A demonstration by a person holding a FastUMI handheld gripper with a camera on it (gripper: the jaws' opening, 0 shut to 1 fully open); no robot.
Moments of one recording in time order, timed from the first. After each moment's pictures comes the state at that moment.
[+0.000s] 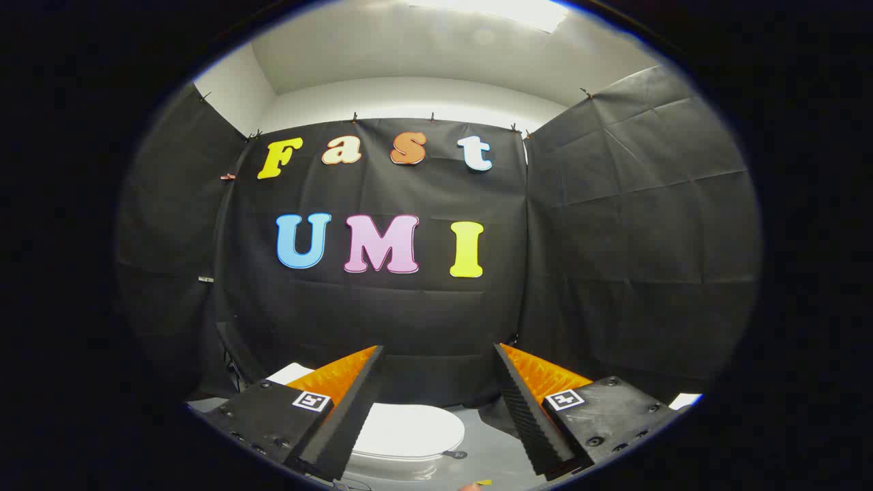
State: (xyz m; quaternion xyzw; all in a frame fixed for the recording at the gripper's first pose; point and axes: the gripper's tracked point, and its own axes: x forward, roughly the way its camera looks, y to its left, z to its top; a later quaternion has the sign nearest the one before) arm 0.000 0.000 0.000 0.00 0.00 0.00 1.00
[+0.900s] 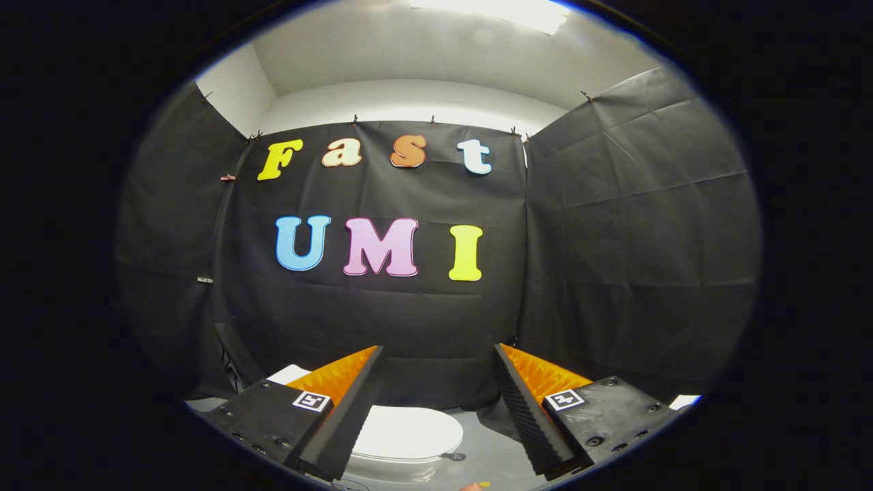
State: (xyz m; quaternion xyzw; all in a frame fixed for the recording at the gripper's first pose) arm -0.001 -0.001 0.006 0.00 -0.01 0.00 1.00
